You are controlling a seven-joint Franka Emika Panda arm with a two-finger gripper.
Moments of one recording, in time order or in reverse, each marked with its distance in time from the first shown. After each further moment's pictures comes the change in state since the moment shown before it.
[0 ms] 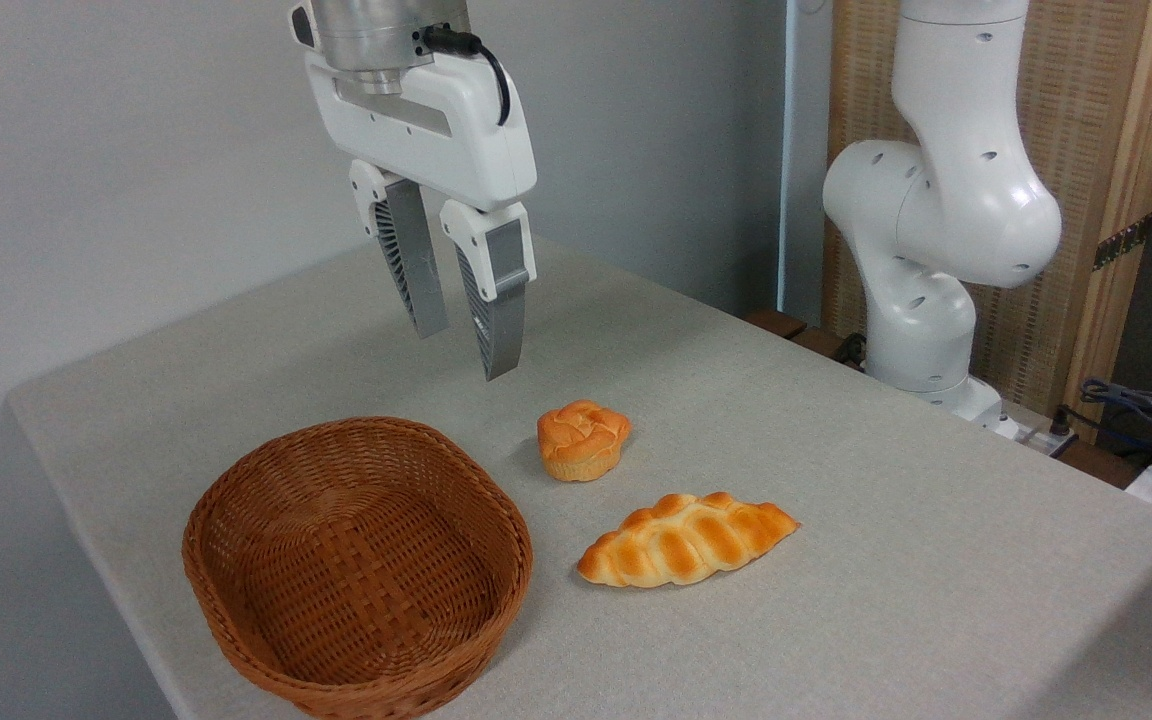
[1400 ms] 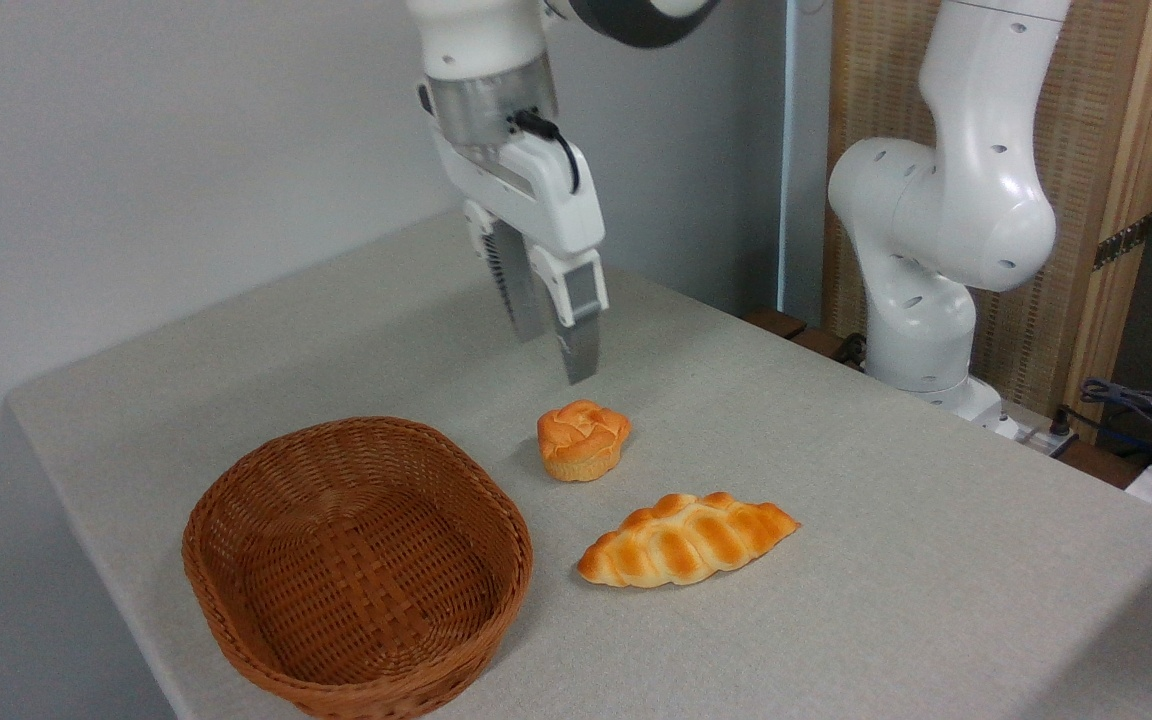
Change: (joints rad) arm -0.124 -0.280 -0.011 -0.505 -0.003 0.145 0.024
